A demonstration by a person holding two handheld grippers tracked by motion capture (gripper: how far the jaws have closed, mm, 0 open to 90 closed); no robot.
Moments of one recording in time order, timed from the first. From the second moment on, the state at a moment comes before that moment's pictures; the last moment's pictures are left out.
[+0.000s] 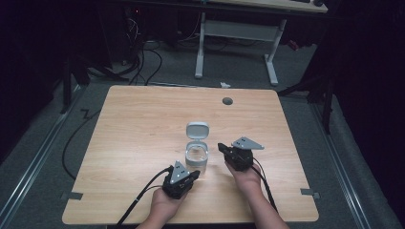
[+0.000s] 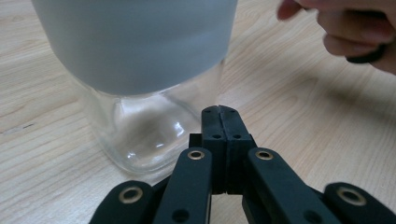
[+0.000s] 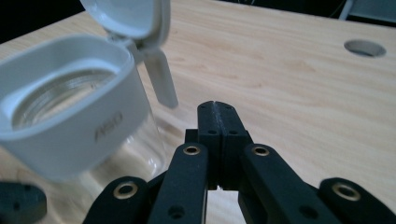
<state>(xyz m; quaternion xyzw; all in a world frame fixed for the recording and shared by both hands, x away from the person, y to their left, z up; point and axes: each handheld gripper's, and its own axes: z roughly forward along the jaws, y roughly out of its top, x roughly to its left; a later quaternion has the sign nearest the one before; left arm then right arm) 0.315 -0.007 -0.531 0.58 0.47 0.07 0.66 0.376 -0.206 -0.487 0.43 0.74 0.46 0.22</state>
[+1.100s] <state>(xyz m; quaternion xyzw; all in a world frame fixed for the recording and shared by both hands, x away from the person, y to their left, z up) 0.321 -0.005 -0.531 0.57 0.49 0.06 0.66 0.423 -0.181 -0.450 0.42 0.73 0.48 0.24</state>
